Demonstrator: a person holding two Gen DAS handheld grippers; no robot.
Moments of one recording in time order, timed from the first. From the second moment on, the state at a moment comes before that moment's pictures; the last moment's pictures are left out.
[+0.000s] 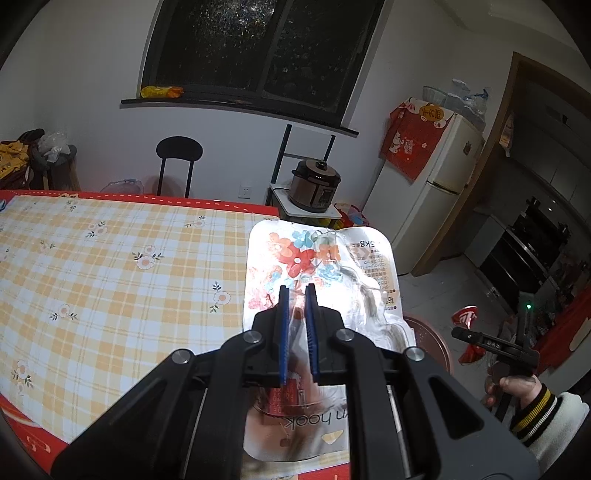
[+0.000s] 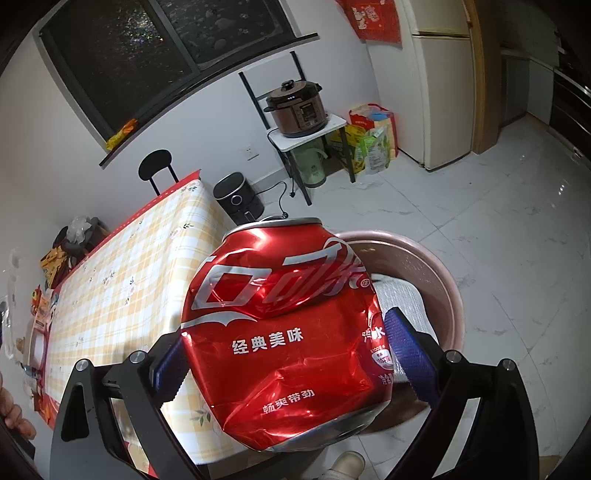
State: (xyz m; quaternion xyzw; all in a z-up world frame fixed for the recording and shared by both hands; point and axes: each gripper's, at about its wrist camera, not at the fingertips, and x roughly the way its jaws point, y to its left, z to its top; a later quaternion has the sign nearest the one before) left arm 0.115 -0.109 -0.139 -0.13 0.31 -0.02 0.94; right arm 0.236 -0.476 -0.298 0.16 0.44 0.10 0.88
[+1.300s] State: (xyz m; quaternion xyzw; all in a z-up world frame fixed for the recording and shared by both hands) left arm 0.197 -0.277 -0.139 -0.06 0.34 -0.20 0.92; right arm 0.124 -0.591 -0.157 0.15 0.29 -0.01 0.94
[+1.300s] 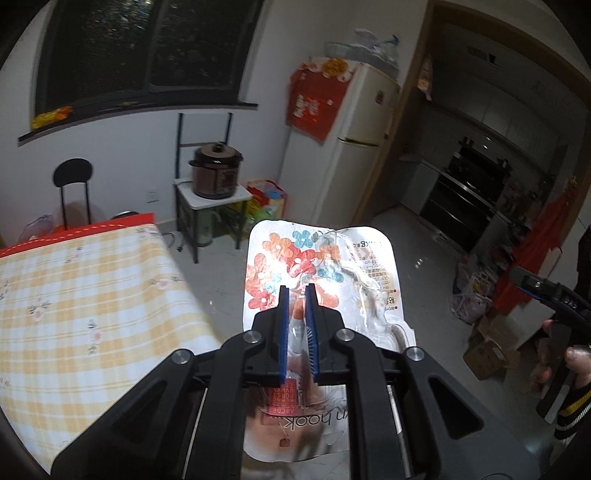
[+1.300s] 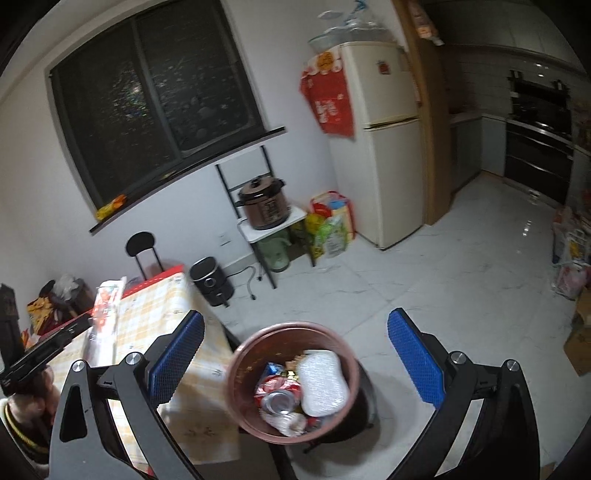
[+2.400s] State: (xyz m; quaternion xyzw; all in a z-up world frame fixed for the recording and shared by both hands) left arm 0.257 -0.350 -0.151 -0.04 0.34 -0.27 0.90; right arm 0.085 -0.617 -0.173 0.15 0.32 -0.05 0.93
